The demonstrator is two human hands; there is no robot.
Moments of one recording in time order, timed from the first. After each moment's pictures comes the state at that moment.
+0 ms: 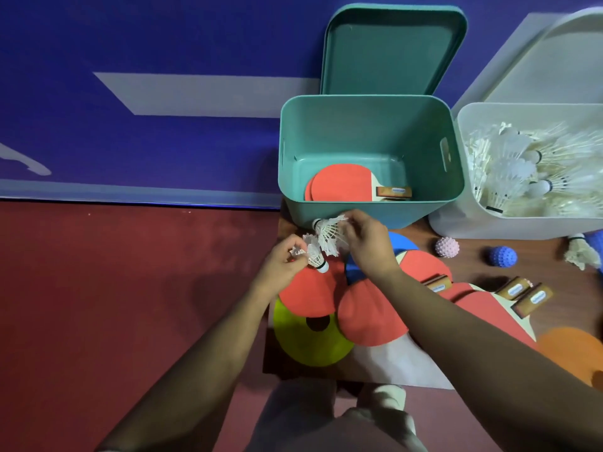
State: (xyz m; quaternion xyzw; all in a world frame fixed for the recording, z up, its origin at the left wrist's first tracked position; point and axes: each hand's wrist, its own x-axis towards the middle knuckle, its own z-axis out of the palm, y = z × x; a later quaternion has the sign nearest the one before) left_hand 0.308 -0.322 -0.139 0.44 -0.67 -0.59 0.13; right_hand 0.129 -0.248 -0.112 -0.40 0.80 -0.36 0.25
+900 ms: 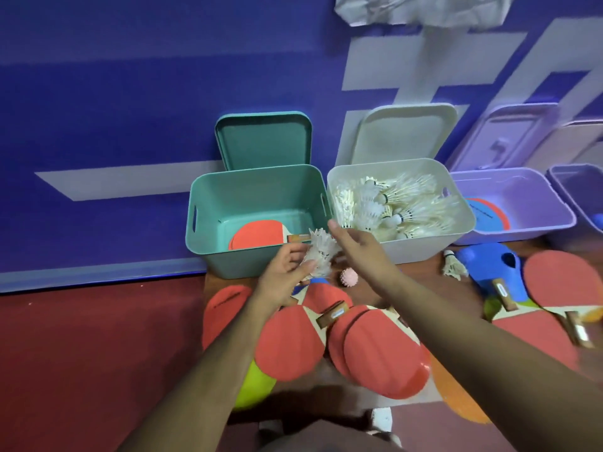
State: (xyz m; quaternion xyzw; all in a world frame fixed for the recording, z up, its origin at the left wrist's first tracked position) left_hand 0.151 -0.226 -0.026 0.31 -0.59 -0.72 0.18; right_hand 0.012 -0.131 0.037 -0.26 0.75 -0.48 0.38
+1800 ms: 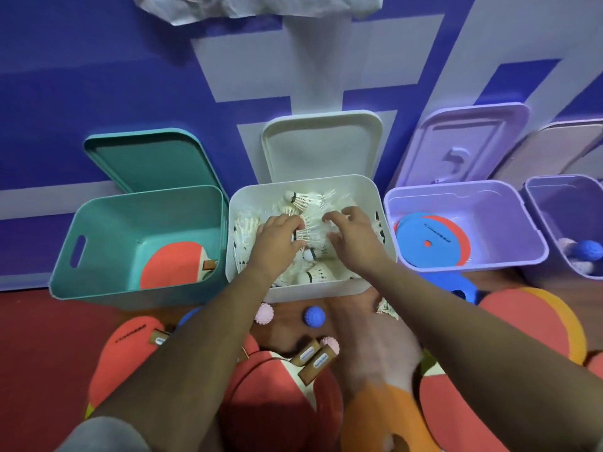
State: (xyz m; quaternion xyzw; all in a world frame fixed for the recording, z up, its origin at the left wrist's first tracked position) left_hand -0.129 -0.216 -0.060 0.33 -0.91 -0.22 0.11; right_hand -0.276 -0.095 -0.051 -0.50 0.81 -0.25 0.16
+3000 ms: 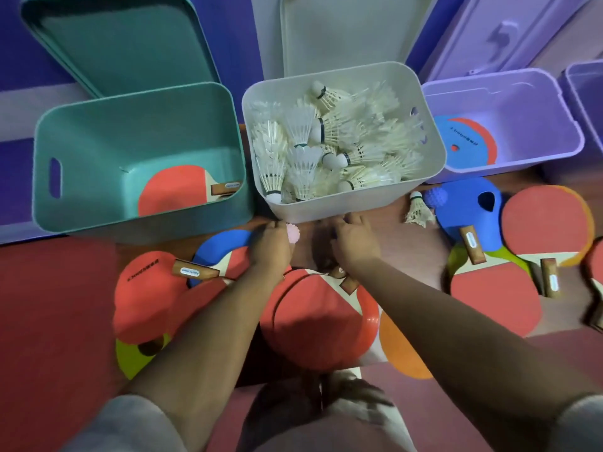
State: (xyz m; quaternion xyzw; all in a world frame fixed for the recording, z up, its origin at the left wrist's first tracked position) left_hand 0.002 -0.174 -0.172 0.43 -0.87 -0.21 -0.11; right_hand -0.124 -0.054 -0.163 -0.38 0.90 -0.04 0.22
